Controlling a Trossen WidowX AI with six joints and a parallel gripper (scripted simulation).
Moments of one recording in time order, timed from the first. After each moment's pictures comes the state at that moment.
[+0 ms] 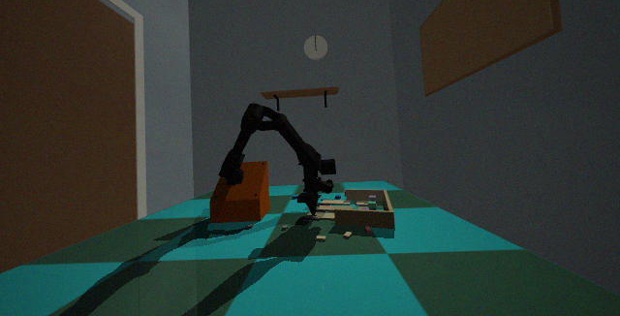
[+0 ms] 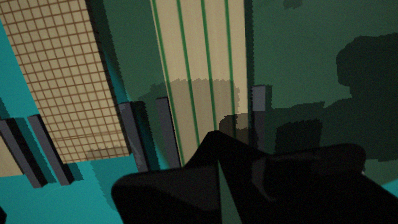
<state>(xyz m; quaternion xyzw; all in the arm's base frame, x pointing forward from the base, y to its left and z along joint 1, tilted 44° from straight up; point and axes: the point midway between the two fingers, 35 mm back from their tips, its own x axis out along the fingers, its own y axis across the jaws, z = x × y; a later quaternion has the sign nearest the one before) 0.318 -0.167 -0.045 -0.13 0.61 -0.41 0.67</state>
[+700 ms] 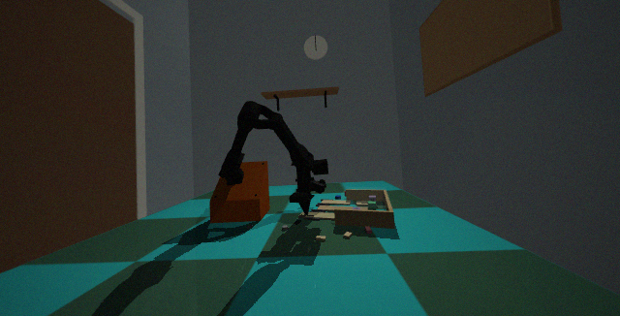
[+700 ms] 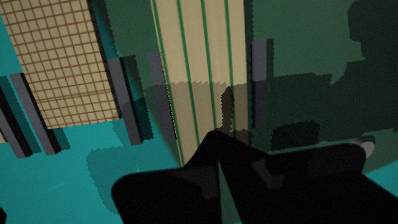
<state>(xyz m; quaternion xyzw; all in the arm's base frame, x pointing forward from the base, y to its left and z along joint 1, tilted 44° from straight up) 0.289 -0.157 -0.053 -0.13 0.61 -0.41 0.67</state>
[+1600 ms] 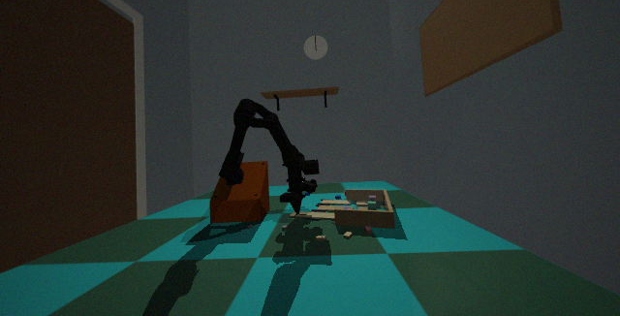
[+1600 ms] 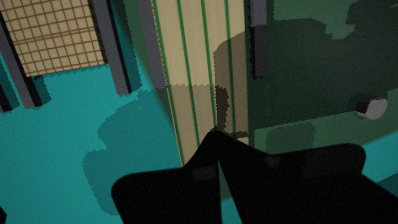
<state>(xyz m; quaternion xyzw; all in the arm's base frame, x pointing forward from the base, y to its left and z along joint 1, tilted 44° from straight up) 0.253 -0.143 -0.062 -0.13 0.61 -0.41 0.67</state>
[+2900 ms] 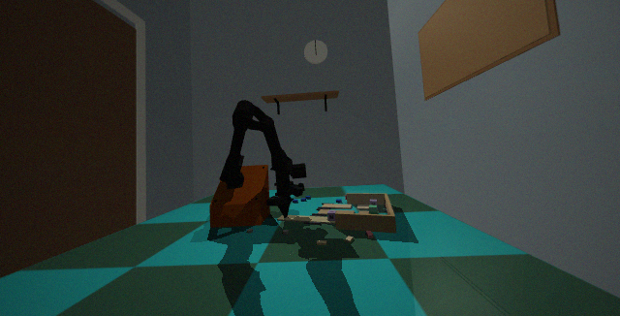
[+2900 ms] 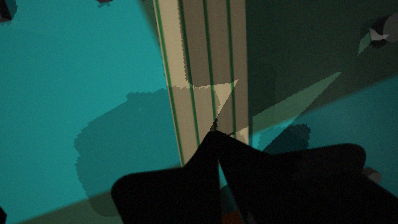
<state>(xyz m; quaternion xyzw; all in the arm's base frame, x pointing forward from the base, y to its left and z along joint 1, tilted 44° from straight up) 0.199 -0.123 -0.076 -0.13 0.61 -0.40 0.67</state>
